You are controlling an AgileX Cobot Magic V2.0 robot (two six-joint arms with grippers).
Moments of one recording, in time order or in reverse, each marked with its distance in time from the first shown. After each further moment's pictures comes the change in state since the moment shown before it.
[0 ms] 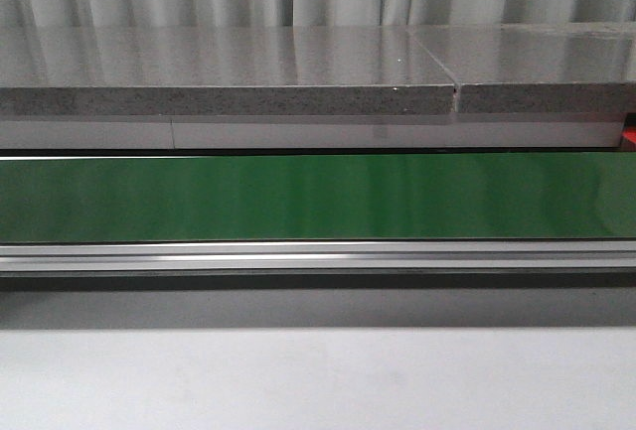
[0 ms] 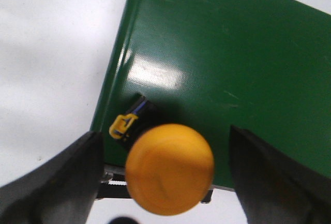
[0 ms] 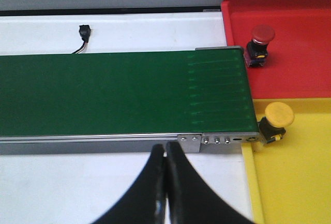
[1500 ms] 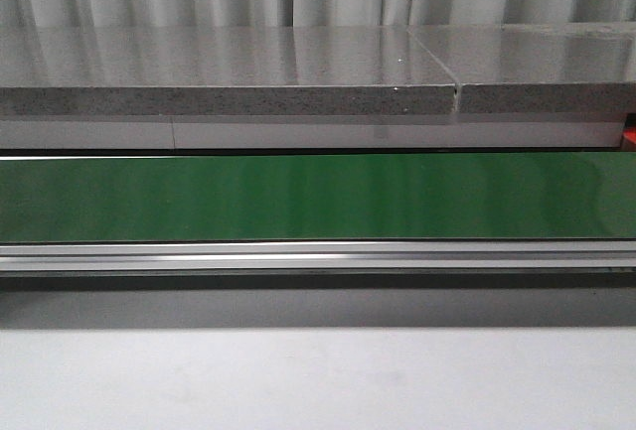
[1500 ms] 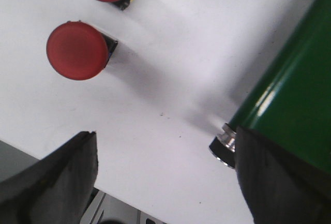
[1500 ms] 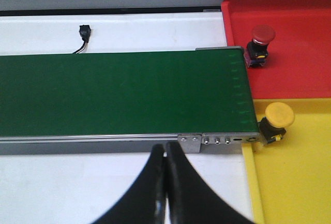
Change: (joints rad) left arm 0.282 0.078 -0.128 0.139 0.202 -0.078; right arm 0.000 0.000 0.000 0.000 0.002 0.000
